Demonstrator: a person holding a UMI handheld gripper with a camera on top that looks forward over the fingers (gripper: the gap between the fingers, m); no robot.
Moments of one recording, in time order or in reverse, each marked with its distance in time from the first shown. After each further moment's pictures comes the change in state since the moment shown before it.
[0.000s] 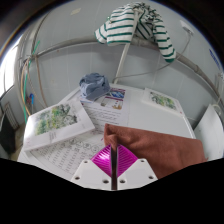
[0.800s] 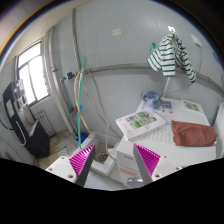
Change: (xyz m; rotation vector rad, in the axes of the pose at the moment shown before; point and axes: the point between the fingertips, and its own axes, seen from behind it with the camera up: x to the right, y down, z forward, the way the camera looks) arm -0.251 0.008 -0.265 0.119 -0.359 0.038
